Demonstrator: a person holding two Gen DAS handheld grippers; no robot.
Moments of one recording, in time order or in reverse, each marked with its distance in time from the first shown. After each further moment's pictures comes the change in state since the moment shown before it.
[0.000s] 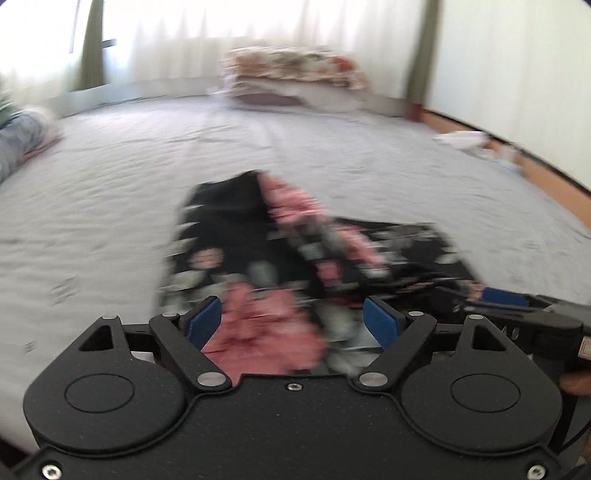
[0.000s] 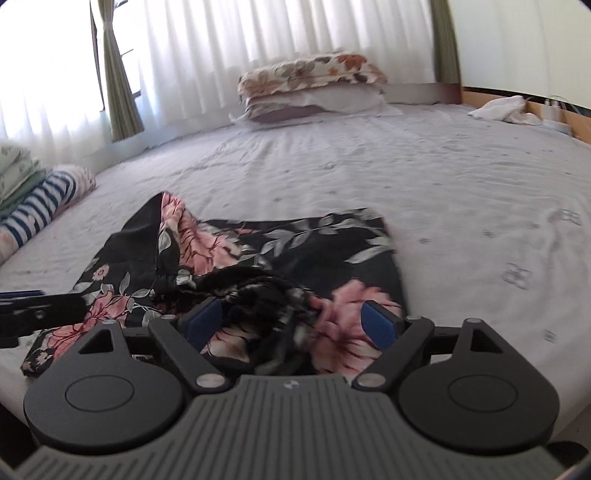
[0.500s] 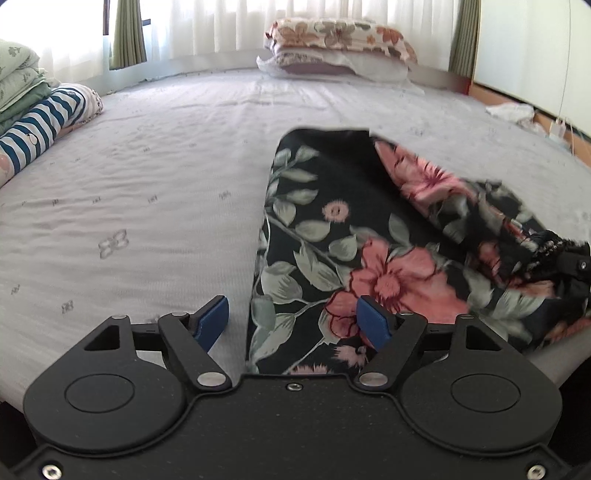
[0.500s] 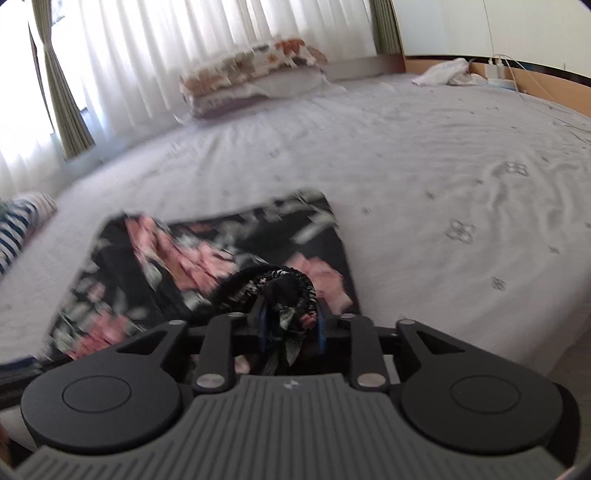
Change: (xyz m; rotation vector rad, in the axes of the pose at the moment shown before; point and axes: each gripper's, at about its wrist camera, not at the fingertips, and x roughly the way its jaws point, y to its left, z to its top) left arm 0.029 0.038 -0.032 0.015 0.082 0.125; right arm -0.031 -0.027 -0.013 0.169 0.054 -0.146
